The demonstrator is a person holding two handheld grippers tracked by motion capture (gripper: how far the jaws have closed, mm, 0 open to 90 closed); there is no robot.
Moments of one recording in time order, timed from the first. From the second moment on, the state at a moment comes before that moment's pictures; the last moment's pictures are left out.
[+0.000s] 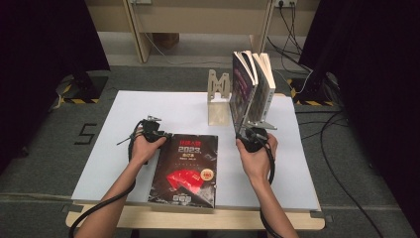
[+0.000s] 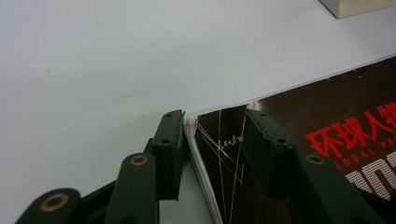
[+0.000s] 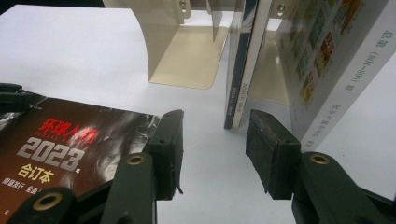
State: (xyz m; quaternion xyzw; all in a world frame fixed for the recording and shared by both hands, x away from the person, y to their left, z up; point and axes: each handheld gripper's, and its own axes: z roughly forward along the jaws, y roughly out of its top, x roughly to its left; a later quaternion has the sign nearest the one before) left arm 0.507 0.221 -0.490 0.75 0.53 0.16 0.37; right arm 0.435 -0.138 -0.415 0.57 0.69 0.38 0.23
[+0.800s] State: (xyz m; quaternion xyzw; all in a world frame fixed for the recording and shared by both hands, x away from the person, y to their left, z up) left arm 0.466 0.211 -0.489 0.73 0.56 0.16 0.36; right arm 0.434 -0.138 -0.424 0.57 0.69 0.38 0.23
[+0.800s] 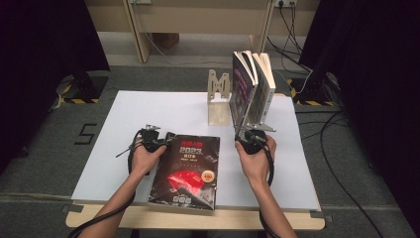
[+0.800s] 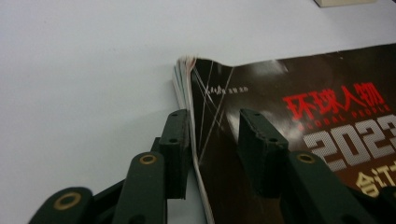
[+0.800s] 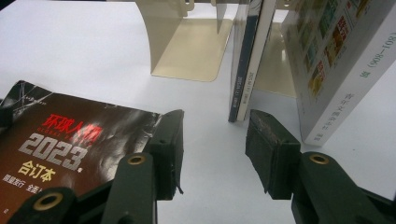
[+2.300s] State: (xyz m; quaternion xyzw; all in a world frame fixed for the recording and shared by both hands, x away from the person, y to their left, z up) left arm 0.409 0.157 -0.486 0.79 0.48 0.11 0.37; right arm 0.445 -0.147 -0.461 0.60 0.72 0.32 0.13
